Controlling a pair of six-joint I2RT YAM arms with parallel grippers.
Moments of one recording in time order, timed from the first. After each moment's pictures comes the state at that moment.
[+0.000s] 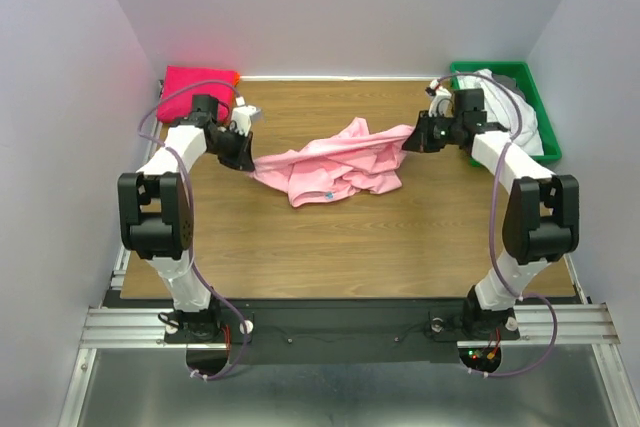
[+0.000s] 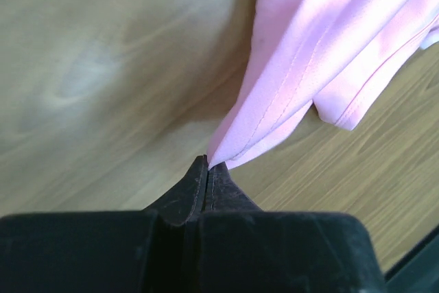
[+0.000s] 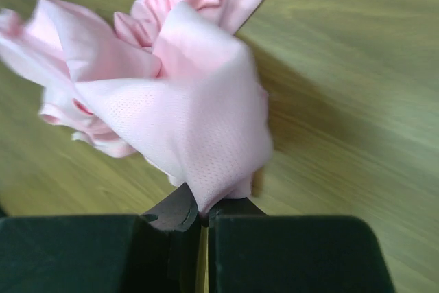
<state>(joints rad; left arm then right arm) -0.03 1.80 1.32 -0.69 0.57 0.41 0.07 1.74 1.24 -0.27 -0.67 0.11</state>
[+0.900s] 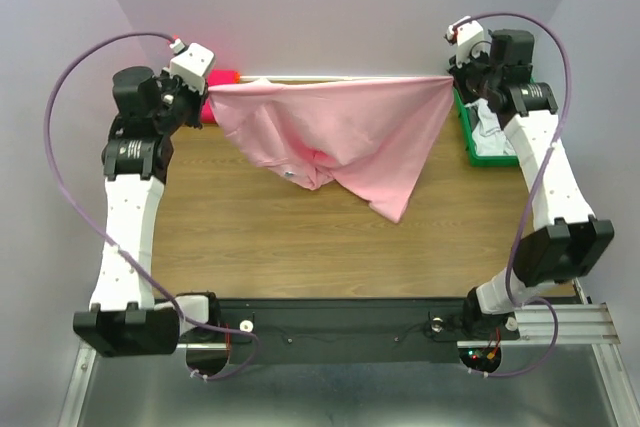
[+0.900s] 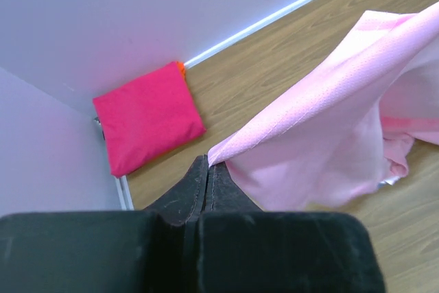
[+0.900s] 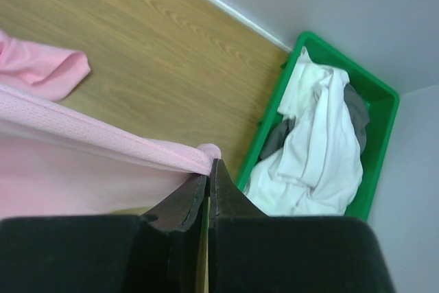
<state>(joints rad) 0.02 1.16 1.43 -0.52 0.34 0.39 0.07 1.53 1.70 -0.65 -0.12 -0.47</state>
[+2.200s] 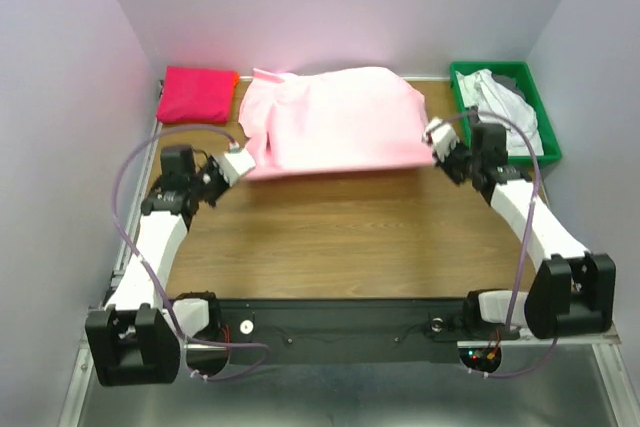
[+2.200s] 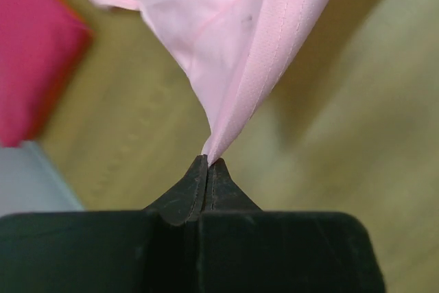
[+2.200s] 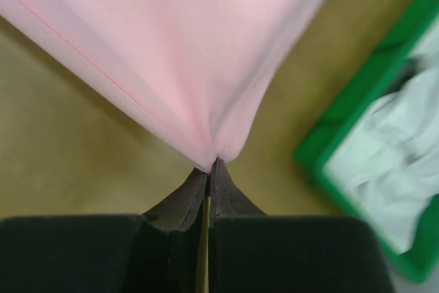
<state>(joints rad) 0.03 1.08 0.83 -0.37 0.41 0.83 0.07 1.32 1.00 -0.29 -0.21 -0.72</state>
